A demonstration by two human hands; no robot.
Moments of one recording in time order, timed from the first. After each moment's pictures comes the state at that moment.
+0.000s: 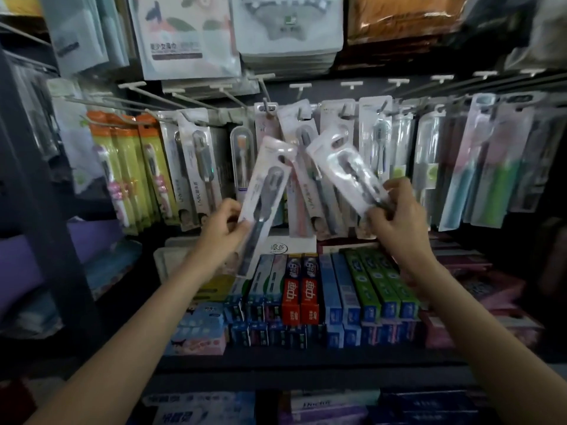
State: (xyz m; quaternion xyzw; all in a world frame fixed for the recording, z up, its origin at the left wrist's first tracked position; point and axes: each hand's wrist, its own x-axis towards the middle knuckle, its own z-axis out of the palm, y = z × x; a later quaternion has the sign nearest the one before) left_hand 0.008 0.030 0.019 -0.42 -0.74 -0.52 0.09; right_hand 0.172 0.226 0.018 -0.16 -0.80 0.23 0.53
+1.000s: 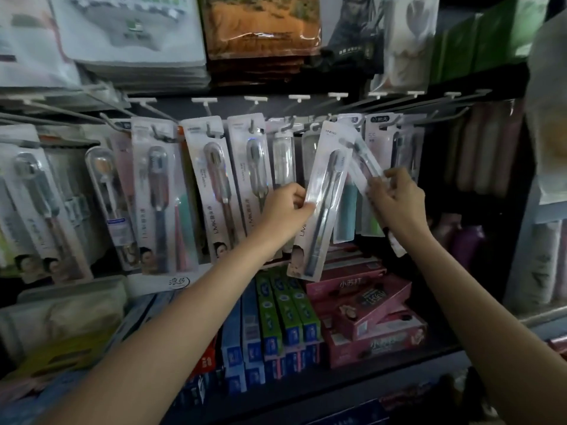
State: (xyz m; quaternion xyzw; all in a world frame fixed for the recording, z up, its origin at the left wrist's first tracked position) left_hand 0.131 0.247 0.061 -0.55 -0.65 -0.52 -0.02; right_hand 0.267 0.374 0.051 -0.33 -0.72 0.18 0.58
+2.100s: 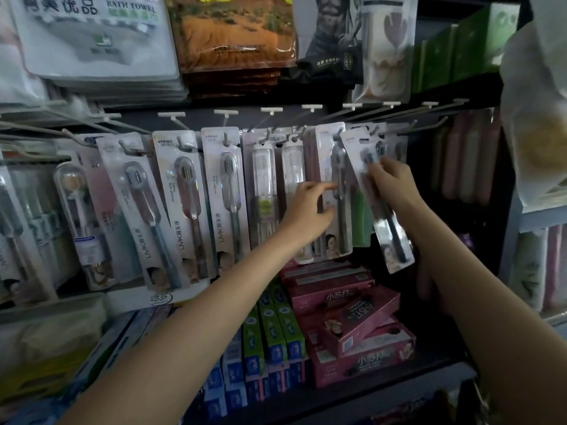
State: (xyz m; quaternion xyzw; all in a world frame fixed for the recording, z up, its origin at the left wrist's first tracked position) left_hand 0.161 0.302 0.070 -0.63 -0.66 -0.41 0.04; right_hand 0.276 0.415 0.088 -0.27 -0.70 0.35 0.56
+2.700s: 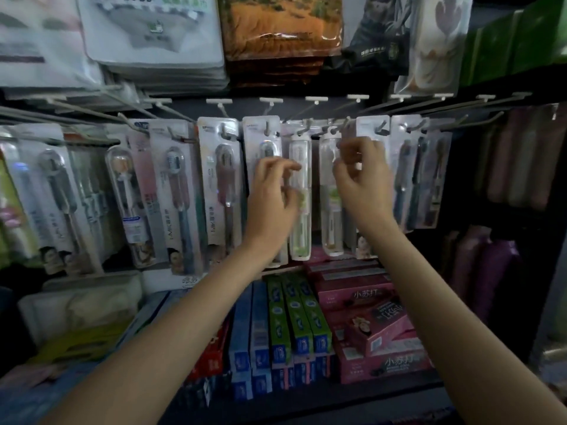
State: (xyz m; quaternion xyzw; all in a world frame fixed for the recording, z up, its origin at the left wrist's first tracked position) left_hand 0.109 0.243 0.062 -0.53 -0.57 -0.55 0.30; right_hand 0.212 0.324 0.085 -0.14 -0.73 0.20 0.64
